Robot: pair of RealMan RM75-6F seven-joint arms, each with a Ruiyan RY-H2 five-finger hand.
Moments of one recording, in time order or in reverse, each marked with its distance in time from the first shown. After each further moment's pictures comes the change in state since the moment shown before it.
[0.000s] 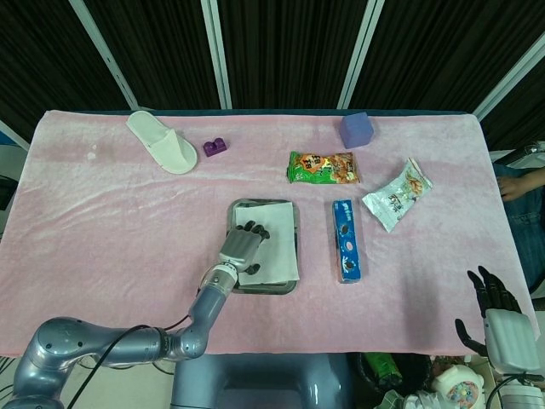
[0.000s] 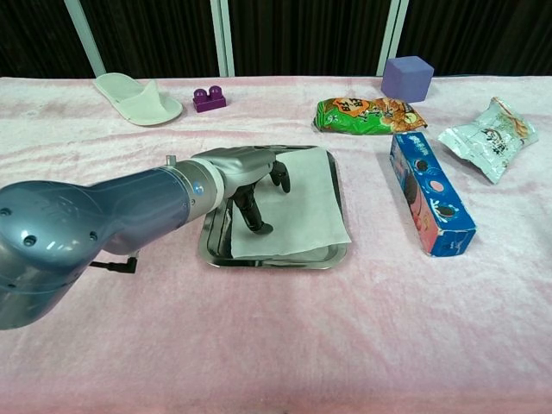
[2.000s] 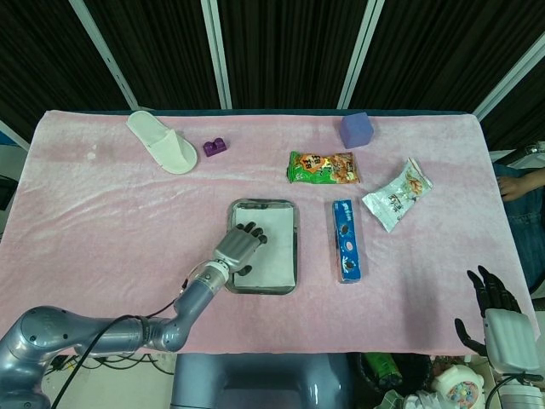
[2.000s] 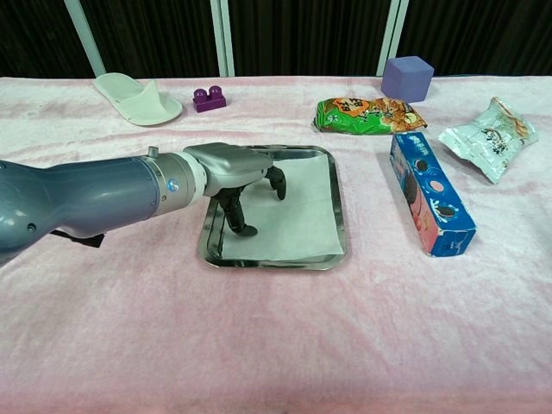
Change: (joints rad) left arm -0.036 0.129 0.133 -0.025 0.130 -0.122 -0.068; right arm 0.000 -0.004 0.001 -0.001 0.003 0.002 -0.005
